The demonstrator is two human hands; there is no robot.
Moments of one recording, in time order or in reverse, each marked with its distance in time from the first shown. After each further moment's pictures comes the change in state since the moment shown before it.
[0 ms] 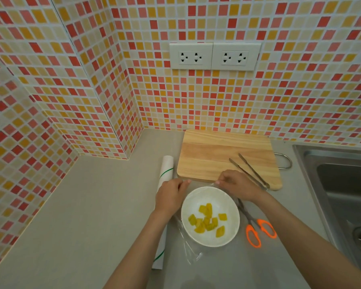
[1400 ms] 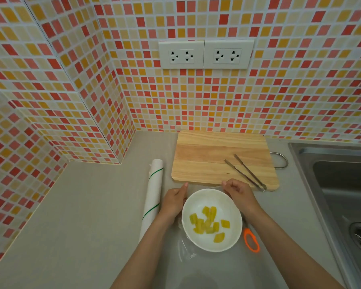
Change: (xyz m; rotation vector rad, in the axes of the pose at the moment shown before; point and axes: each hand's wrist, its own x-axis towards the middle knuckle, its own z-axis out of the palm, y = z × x) left_hand 0.009 -0.003 0.033 -0.580 -0.196 -0.361; right_hand -0.010 0.031 0.035 0.659 0.390 0.179
